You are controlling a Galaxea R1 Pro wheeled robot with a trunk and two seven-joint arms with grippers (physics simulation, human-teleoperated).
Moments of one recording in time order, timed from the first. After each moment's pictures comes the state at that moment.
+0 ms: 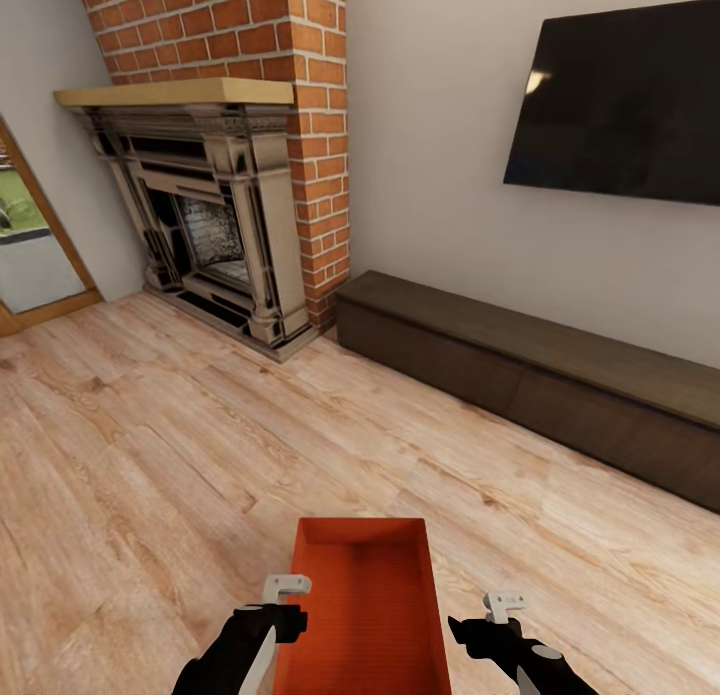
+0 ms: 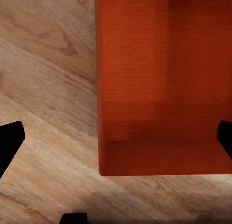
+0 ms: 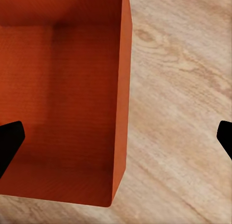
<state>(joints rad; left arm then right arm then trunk) -0.43 -0.17 0.07 -0.58 -0.12 0.40 0.09 -0.44 -0.06 0.08 -0.36 -0.12 0.00 0.19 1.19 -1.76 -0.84</state>
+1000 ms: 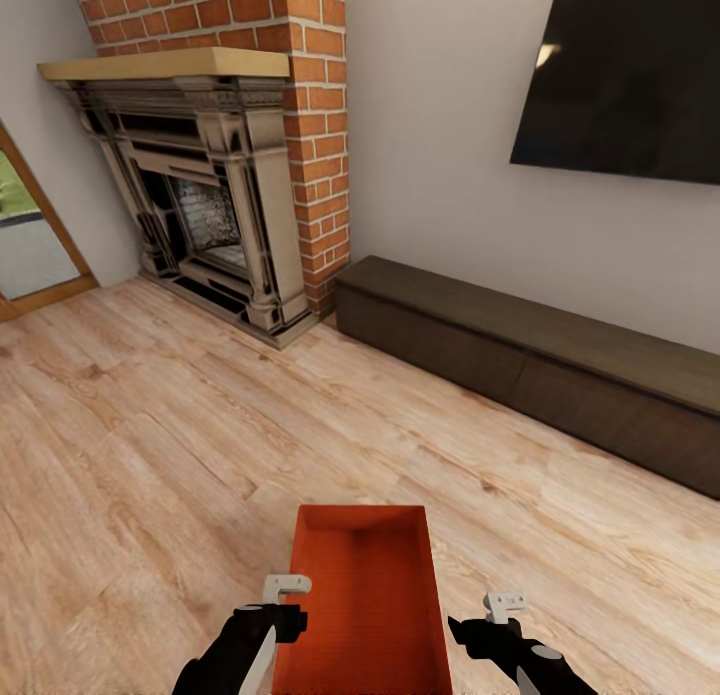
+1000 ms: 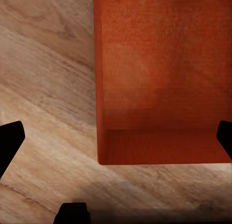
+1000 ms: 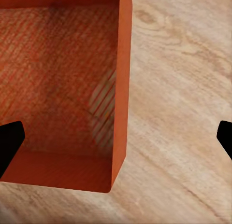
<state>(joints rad) -0.43 -0.17 0.07 -0.58 -0.12 0.40 0.09 -0.44 -0.06 0.08 -0.36 -0.12 0.00 0.19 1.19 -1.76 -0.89</state>
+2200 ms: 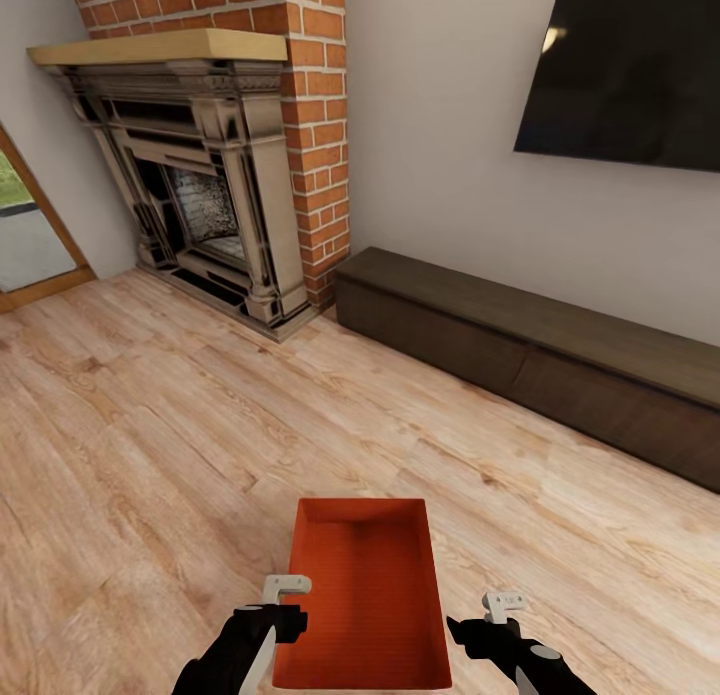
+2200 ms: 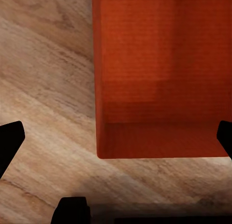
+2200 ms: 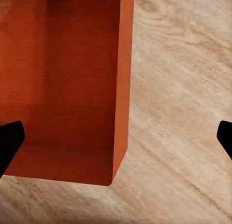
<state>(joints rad) -0.43 -0.17 0.07 -0.58 -0.12 0.40 0.09 -0.44 -0.06 0.08 -0.36 -0.12 0.00 0.19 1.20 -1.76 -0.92</state>
